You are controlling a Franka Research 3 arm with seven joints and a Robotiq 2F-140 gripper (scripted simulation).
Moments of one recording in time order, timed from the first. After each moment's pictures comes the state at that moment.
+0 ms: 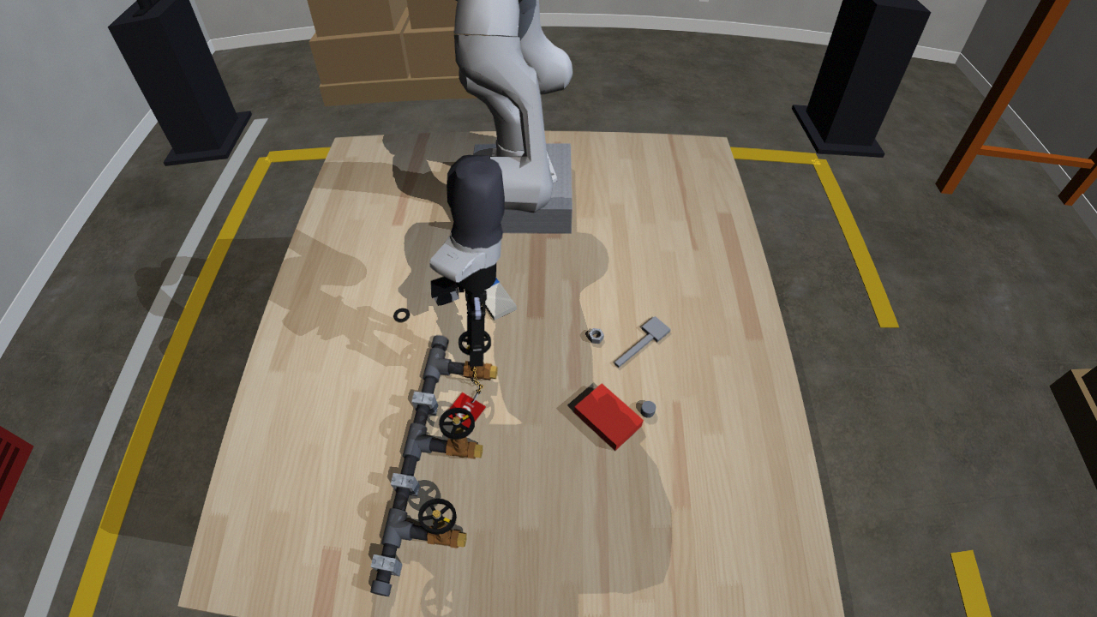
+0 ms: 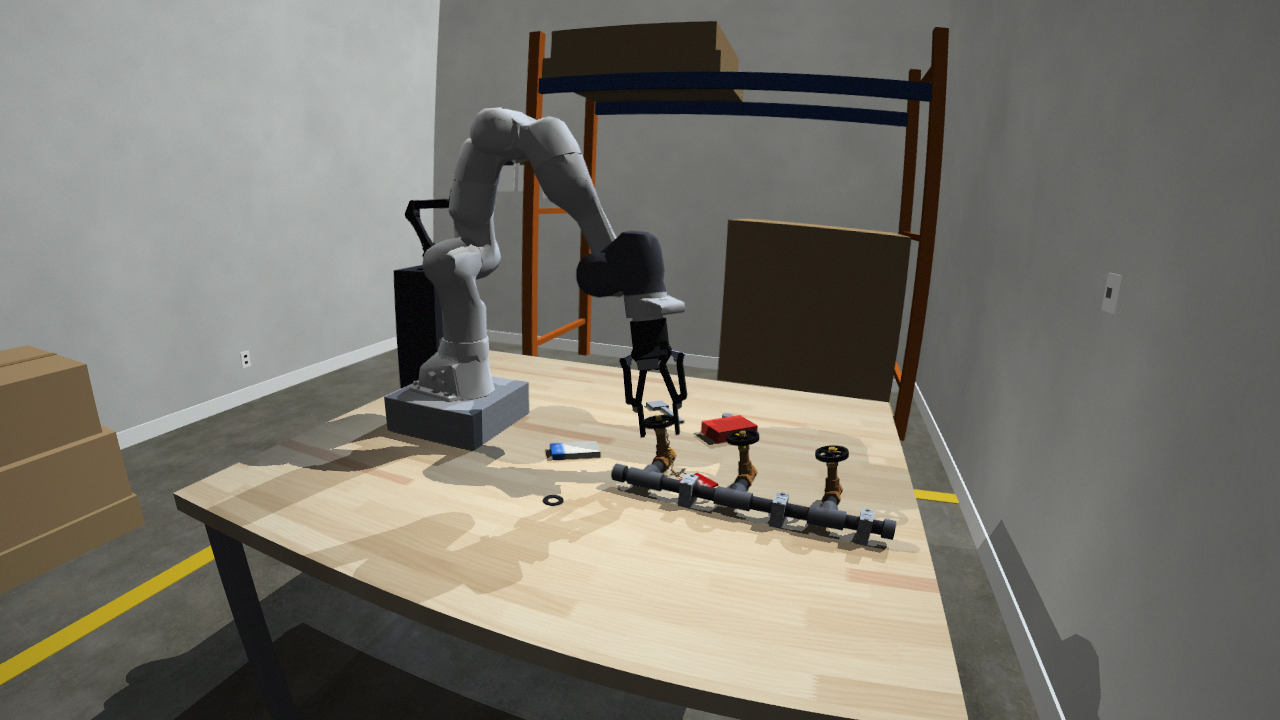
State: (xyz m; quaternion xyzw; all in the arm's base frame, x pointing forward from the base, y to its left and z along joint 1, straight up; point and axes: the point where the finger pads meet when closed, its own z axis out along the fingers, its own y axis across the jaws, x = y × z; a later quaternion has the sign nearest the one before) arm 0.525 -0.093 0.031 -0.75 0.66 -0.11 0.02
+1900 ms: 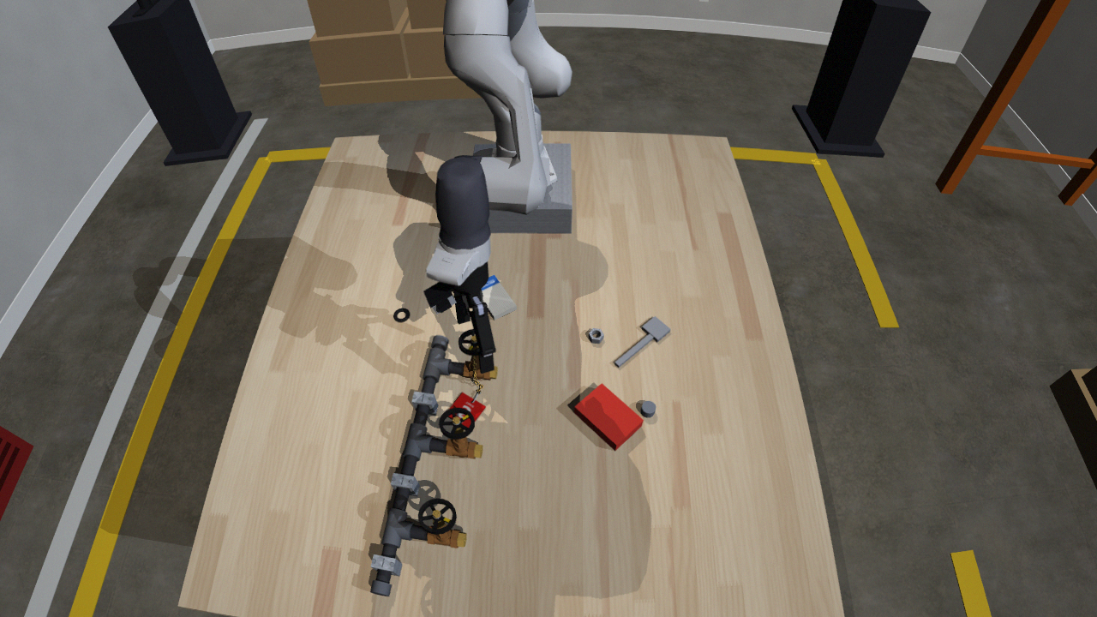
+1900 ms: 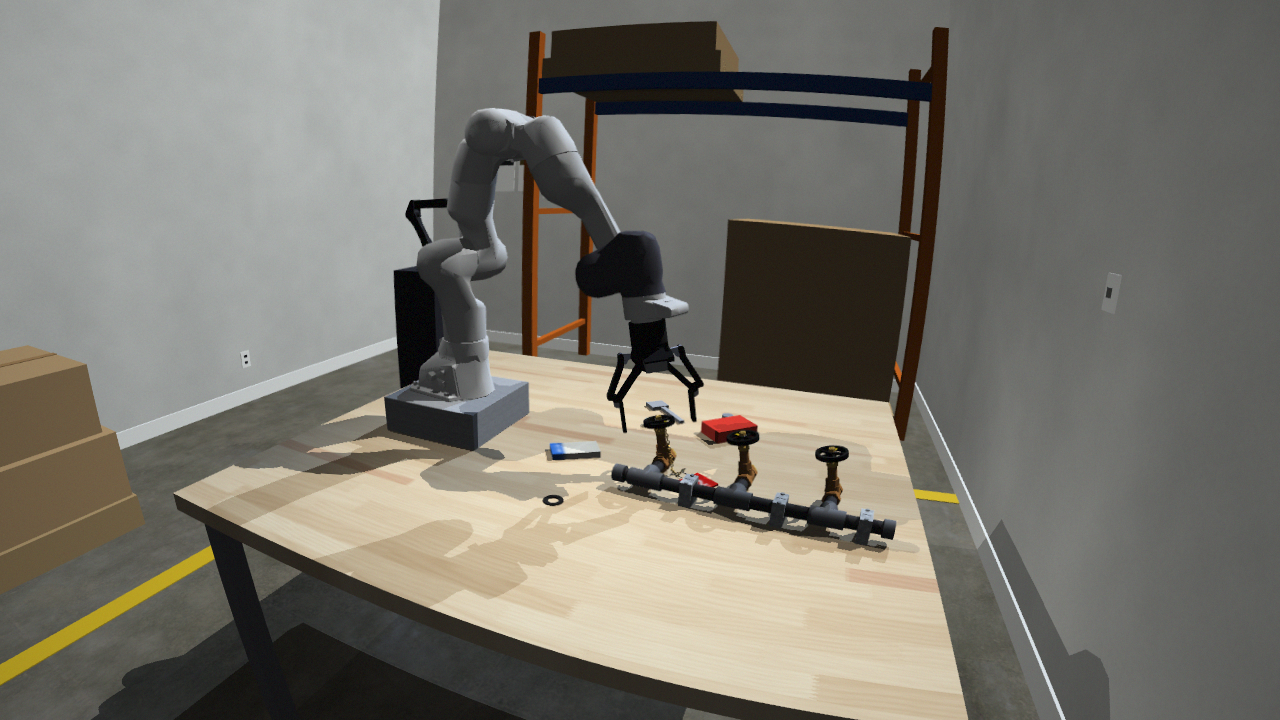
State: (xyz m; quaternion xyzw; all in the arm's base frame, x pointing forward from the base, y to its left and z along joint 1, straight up) arm 0.525 -0.094 0.031 -0.83 0.56 -0.08 0.04
